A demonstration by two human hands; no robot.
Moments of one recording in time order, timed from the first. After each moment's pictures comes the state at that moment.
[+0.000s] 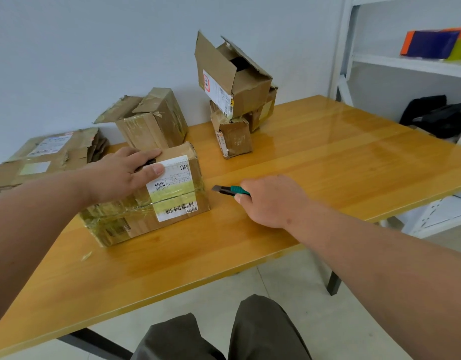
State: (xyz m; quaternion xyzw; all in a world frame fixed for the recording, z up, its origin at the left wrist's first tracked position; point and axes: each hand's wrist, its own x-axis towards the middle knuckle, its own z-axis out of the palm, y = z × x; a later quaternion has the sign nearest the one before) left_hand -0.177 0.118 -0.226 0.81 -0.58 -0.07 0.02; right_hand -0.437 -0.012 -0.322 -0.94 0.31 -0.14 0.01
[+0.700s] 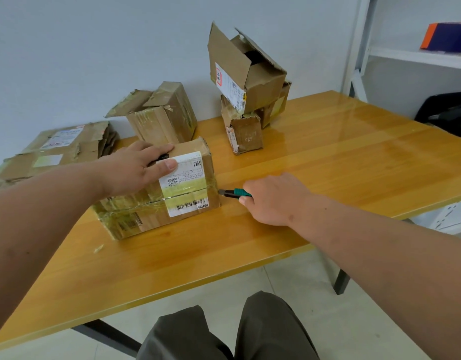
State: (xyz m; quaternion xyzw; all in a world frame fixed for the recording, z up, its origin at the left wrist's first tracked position) left_hand -0.184 0.121 -0.222 0.81 -0.58 -0.08 0.01; right_hand -0.422 -0.010 -0.321 -0.95 0.30 -0.05 0.02
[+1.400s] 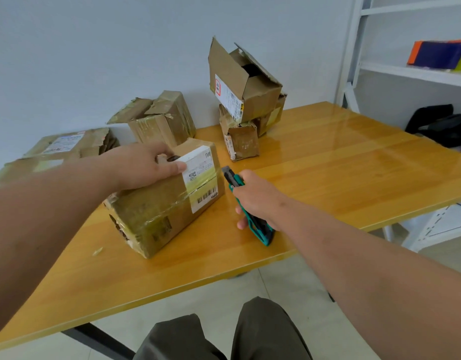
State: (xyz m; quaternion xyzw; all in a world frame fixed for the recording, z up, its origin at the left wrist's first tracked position) left_hand -0.203 0.109 -0.206 0.85 -0.53 -0.06 0.00; right_hand -0.407 0.020 -0.291 -0.74 0.44 -0.13 0.50
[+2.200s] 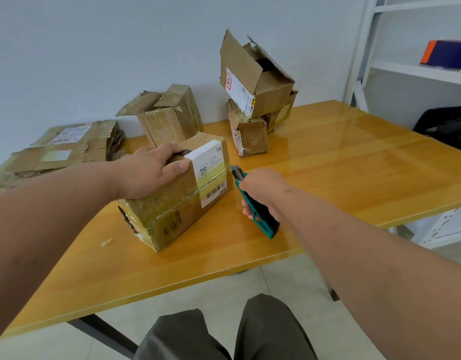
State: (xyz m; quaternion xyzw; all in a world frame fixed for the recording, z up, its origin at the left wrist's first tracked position) left_hand -0.203 0.131 -0.219 0.81 -0.58 -0.09 0.01; right_hand -0.392 0.026 -0.282 -0.62 0.51 -0.15 0.57
